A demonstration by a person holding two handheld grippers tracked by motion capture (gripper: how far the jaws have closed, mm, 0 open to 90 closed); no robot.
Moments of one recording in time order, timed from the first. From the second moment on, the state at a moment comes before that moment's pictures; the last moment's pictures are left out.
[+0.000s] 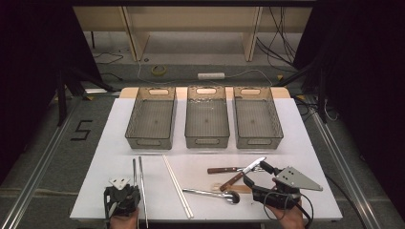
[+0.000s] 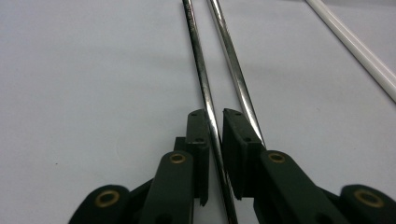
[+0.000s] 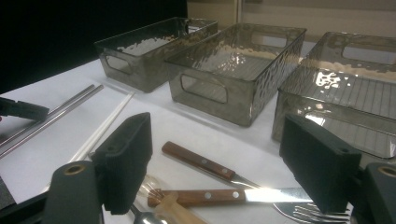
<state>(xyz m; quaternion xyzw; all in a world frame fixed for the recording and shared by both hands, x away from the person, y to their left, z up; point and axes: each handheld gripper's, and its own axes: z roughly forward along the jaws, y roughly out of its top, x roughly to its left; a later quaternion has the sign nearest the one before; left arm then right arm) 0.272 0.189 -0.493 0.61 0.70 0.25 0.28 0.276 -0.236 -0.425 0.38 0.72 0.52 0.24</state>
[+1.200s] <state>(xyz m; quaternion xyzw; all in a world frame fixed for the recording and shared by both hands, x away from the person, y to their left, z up) 0.270 0.201 -0.477 0.60 0.67 0.24 0.36 0.277 -0.238 -0.425 0.38 0.72 0.53 0.24</state>
